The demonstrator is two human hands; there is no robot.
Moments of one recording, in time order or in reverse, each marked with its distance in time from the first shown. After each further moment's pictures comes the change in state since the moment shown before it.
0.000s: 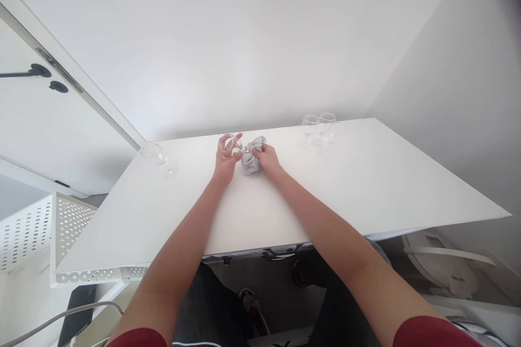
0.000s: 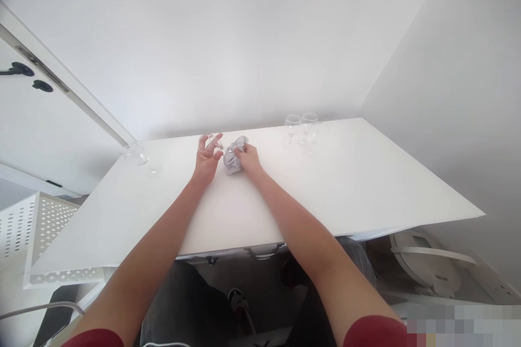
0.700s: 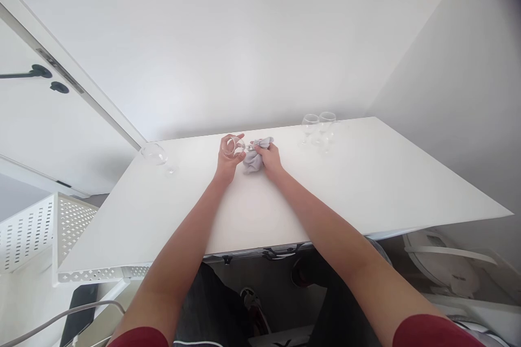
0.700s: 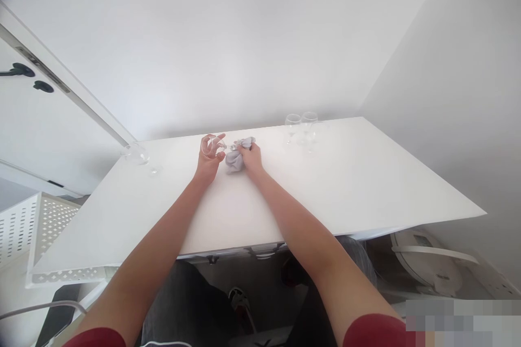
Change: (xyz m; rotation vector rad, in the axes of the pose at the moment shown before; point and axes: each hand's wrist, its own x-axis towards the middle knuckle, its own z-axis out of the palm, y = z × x) left_hand -0.003 0.004 0.007 0.068 -0.016 -0.009; right_hand 0.002 0.002 0.001 0.110 0.094 -0.047
